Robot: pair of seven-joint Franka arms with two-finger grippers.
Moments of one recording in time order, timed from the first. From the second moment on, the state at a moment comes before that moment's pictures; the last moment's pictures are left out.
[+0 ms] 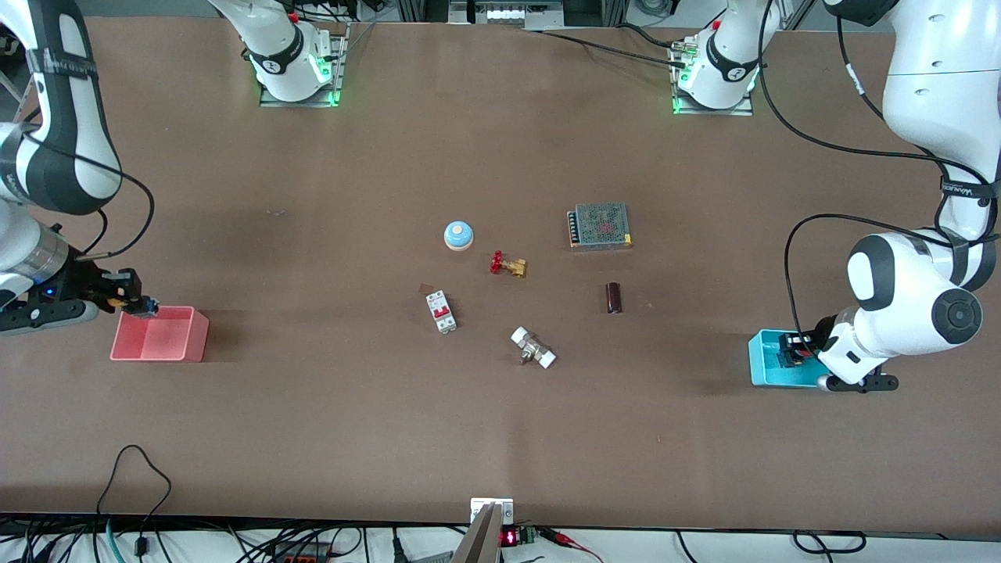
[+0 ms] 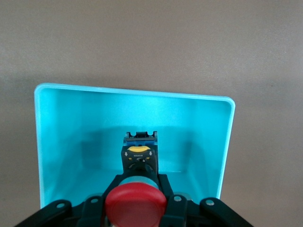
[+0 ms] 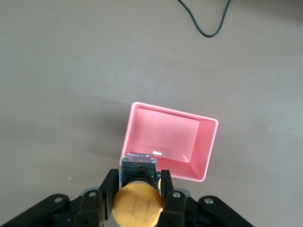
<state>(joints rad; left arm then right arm) 0.14 0.68 -0.04 -1.59 -0.04 2.18 0.07 -0.13 0.33 -0.05 -1.78 -0.04 2.22 -0.36</state>
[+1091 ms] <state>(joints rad) 0.14 0.70 -0.04 -1.58 -0.04 2.19 0.08 -0.13 0.55 -0.07 -1.76 -0.04 2.46 -0.35</state>
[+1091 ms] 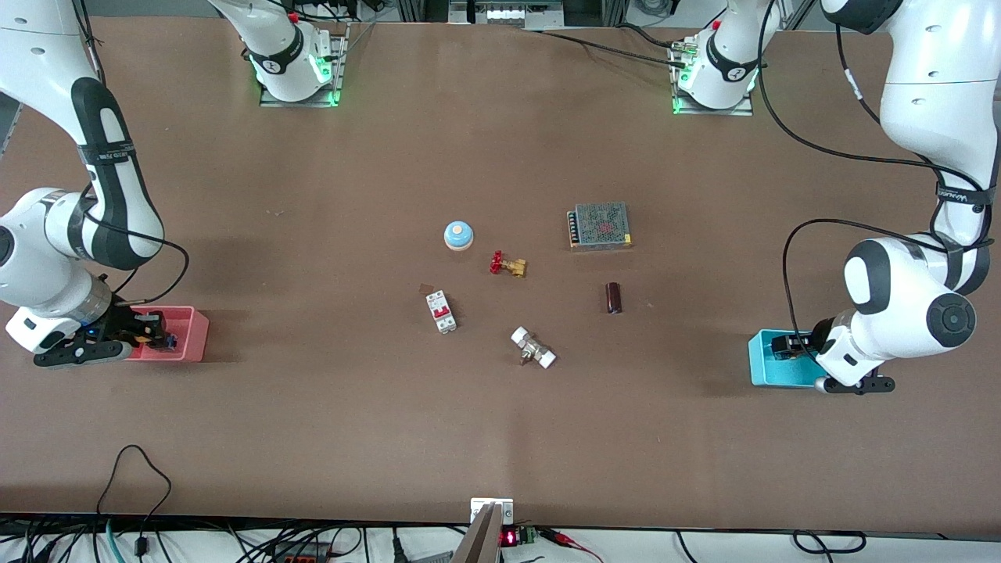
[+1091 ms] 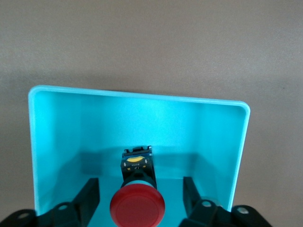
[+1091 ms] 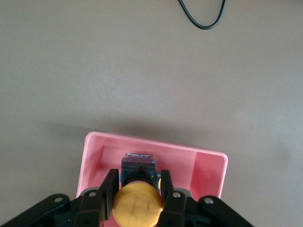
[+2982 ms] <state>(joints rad) 0.09 0.07 -0.03 -1.66 -0.04 1.70 -0.09 -0.13 0.61 -0.07 -1.75 -0.04 2.48 -0.34</state>
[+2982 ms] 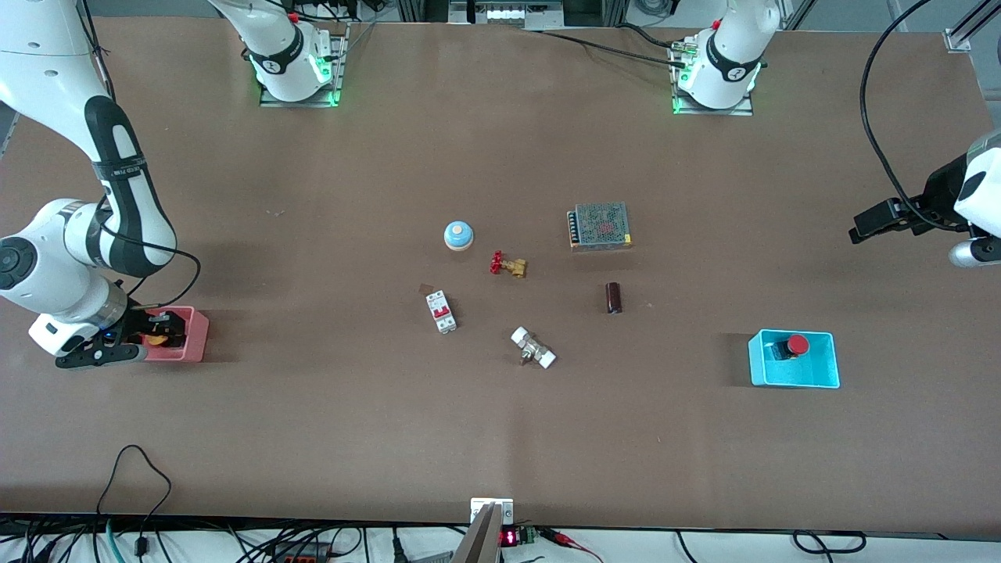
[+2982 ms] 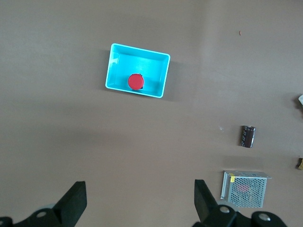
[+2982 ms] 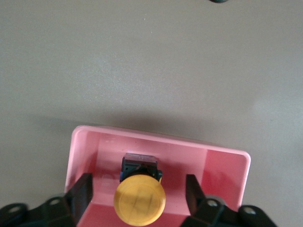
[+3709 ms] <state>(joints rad) 0.09 0.07 -0.02 -1.63 -0.04 1.73 -0.06 -0.09 0.36 -0.07 -1.72 -0.04 2.13 -0.34</state>
